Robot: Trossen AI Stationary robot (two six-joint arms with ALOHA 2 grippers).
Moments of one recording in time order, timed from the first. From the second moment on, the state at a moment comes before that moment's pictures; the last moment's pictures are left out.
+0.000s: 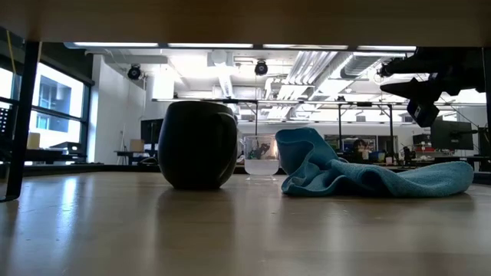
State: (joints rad) left arm -0.53 2.02 2.25 -1.51 0.17 -0.48; right arm -0.06 0.09 0.01 0.00 -0.02 0.69
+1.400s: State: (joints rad) left arm -0.53 2.02 2.25 -1.50 0.17 -0.50; right arm -0.06 0.09 0.01 0.00 -0.02 0.69
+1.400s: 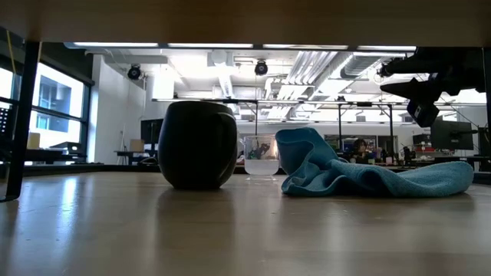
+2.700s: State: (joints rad) left arm -0.53 2.01 2.25 -1.51 0.20 -0.51; right arm -0.06 0.09 0.01 0.00 -0.02 0.70
